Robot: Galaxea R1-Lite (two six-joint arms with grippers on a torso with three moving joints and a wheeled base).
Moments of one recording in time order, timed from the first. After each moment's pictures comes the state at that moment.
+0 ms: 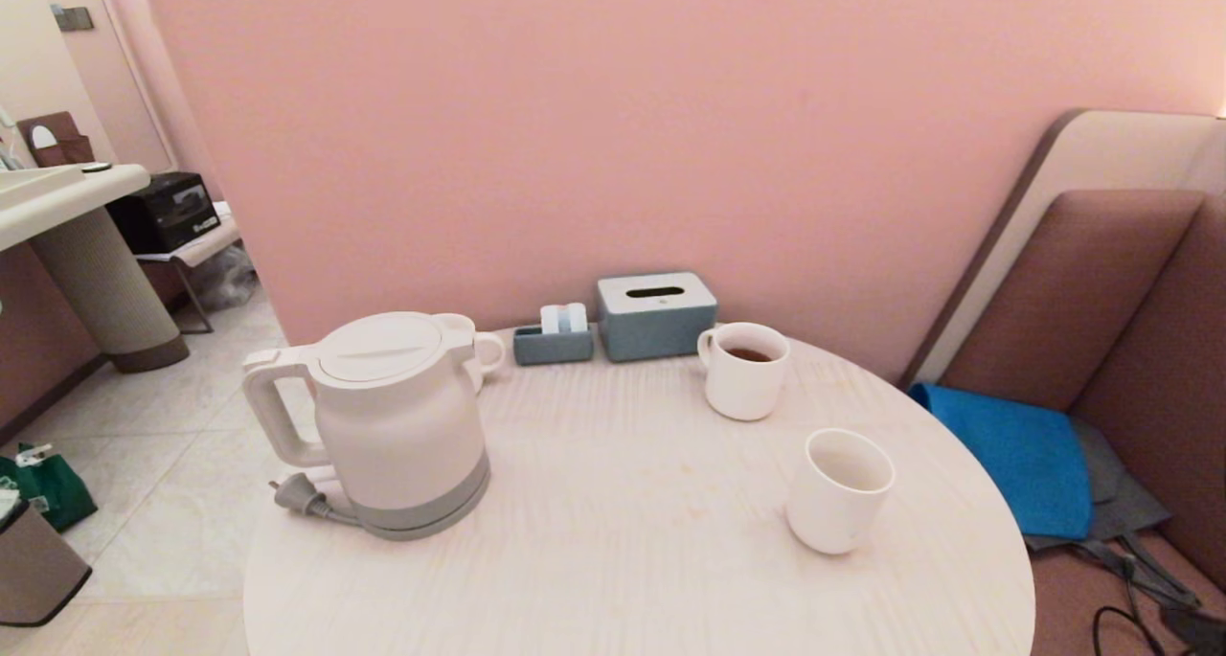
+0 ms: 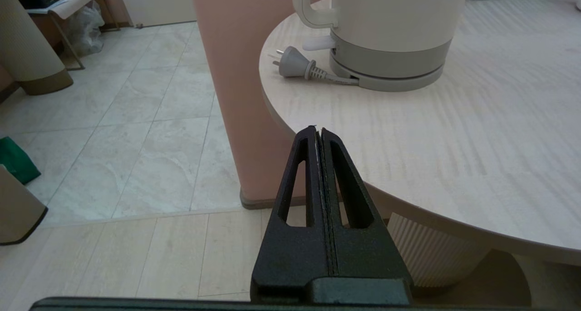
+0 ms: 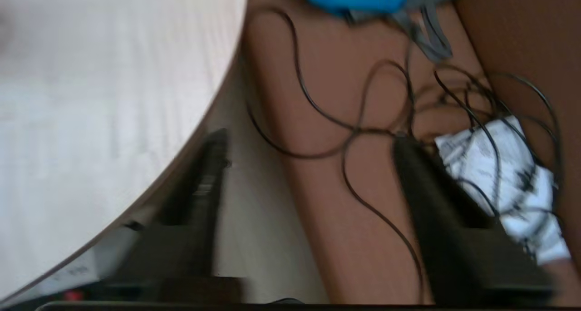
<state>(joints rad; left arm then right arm) 0.01 0.00 0.00 0.01 -0.01 0.03 0.19 0.86 -0.47 0.31 -0.49 0.18</state>
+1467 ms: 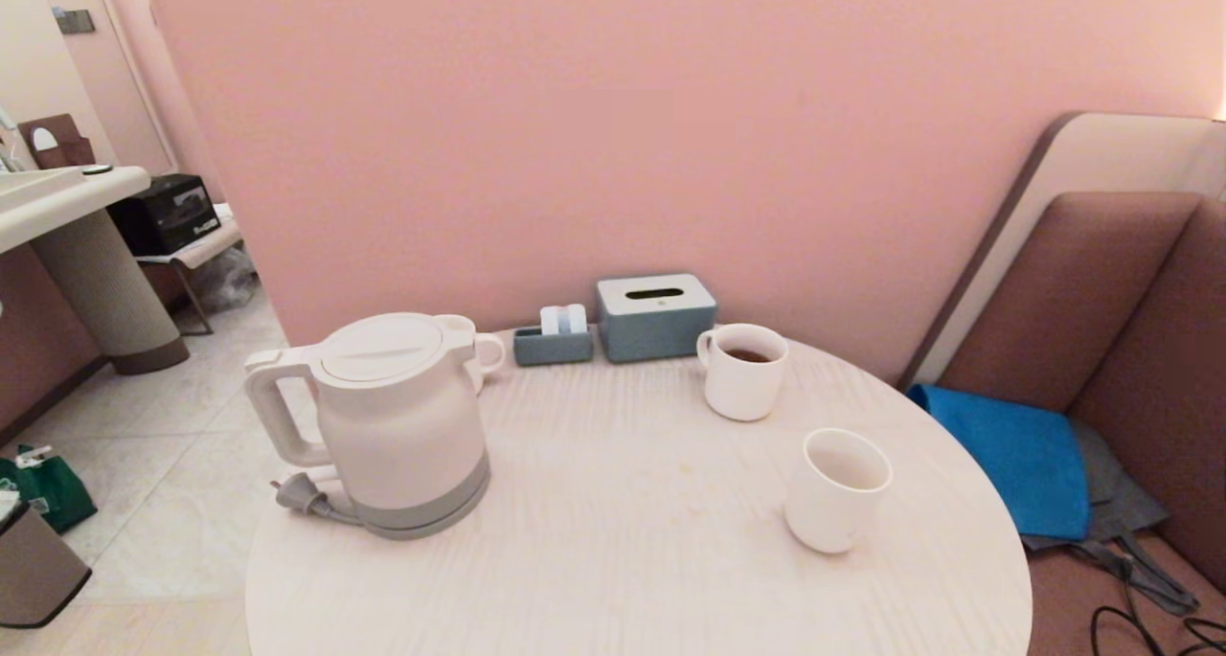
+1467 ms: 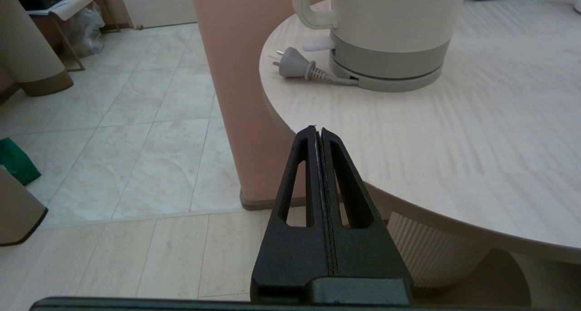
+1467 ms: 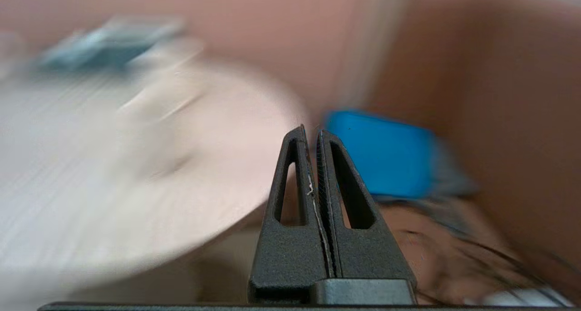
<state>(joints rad) 0.01 0.00 0.00 0.01 -0.01 0.03 0.00 0.08 -0.64 0.52 -0.06 -0.04</state>
